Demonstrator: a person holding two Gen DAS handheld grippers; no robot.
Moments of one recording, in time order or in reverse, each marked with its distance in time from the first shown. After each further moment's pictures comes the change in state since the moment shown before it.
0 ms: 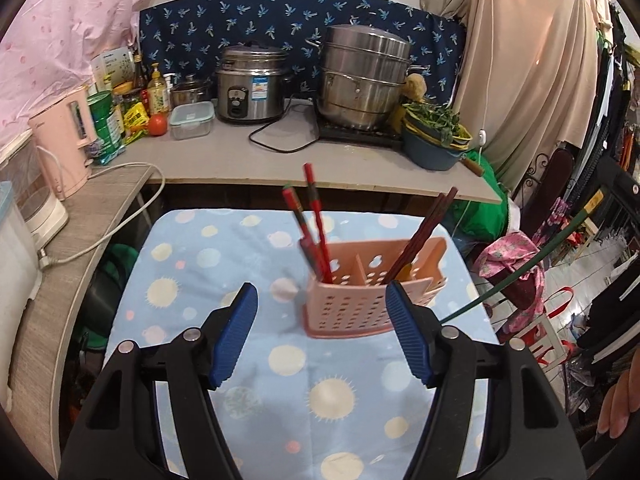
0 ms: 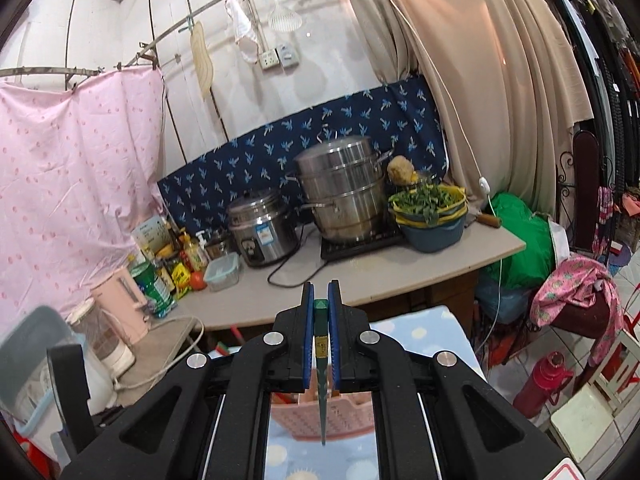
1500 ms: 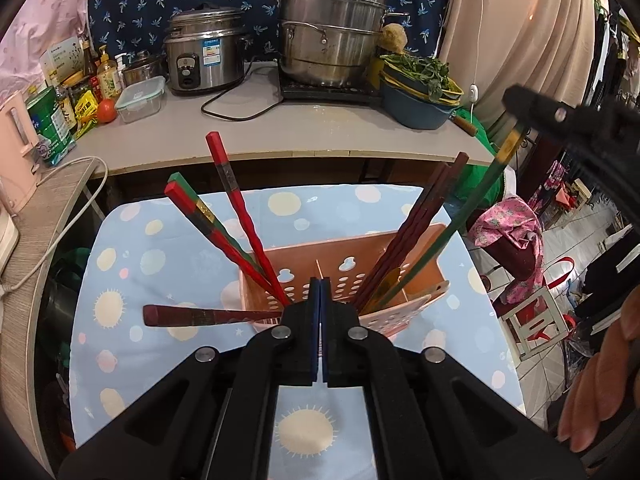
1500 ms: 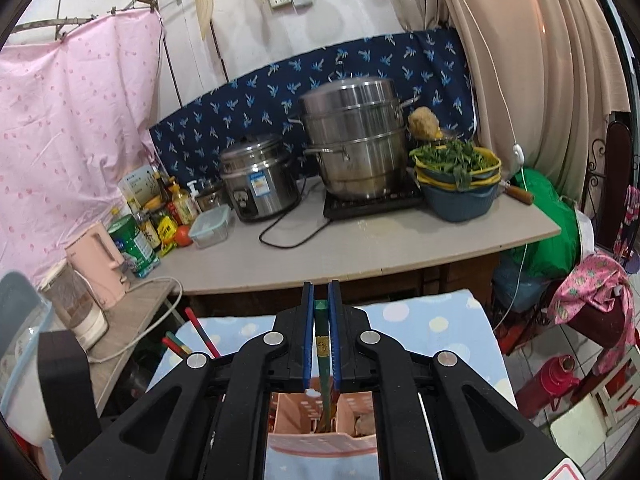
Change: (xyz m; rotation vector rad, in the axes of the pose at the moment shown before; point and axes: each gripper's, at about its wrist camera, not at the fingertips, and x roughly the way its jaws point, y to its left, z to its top) left arm 0.102 -0.036 0.015 0.072 0.142 -0.046; right arm 0.134 0.003 -0.025 -0.076 0.188 0.005
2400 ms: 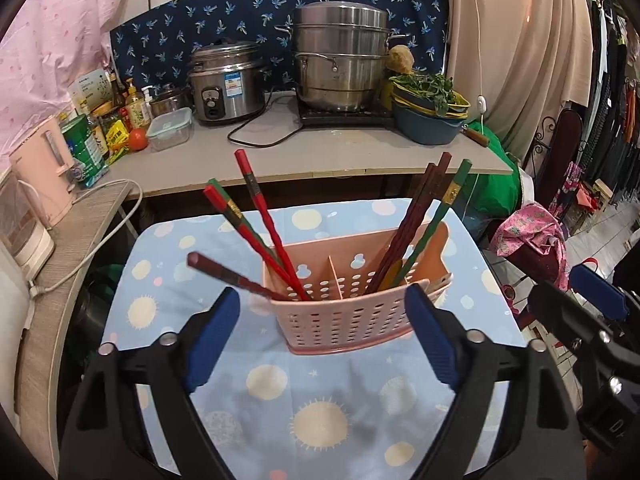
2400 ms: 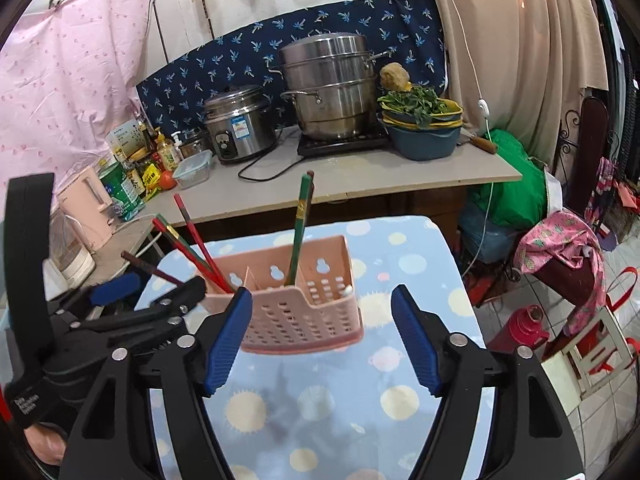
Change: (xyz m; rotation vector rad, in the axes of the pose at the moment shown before) left arm -0.039 -0.017 -0.027 0.043 -0.116 0.127; right arm -0.068 -0.022 -0.084 -0.023 0.142 -0.088
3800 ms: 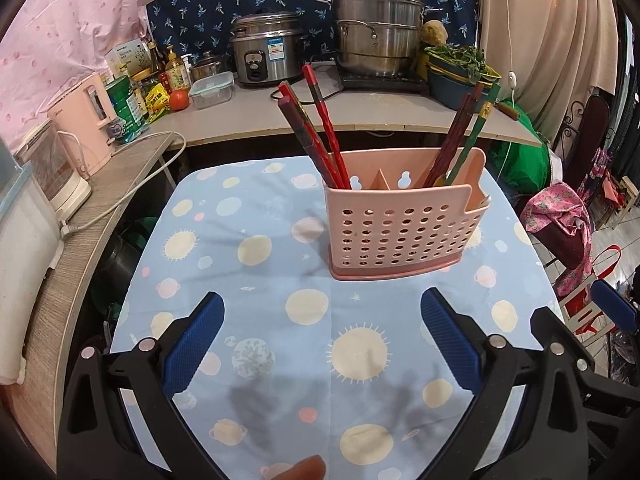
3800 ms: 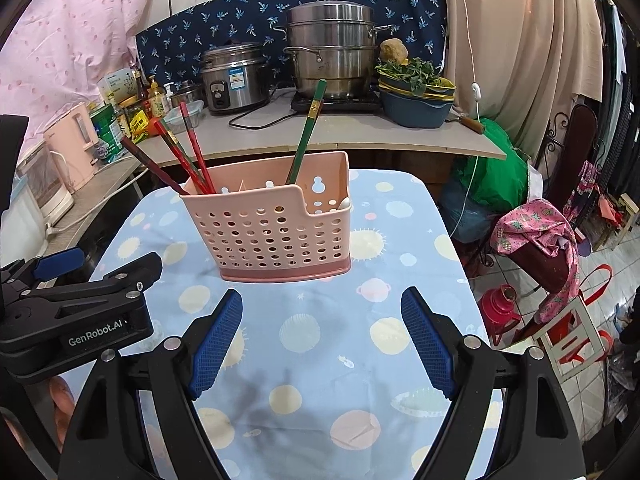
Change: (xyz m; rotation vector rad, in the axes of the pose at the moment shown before) left arm -0.016 0.018 -0.069 -0.049 0.085 0.113; right arm -0.003 0.026 -0.070 -0.092 0.083 -0.105
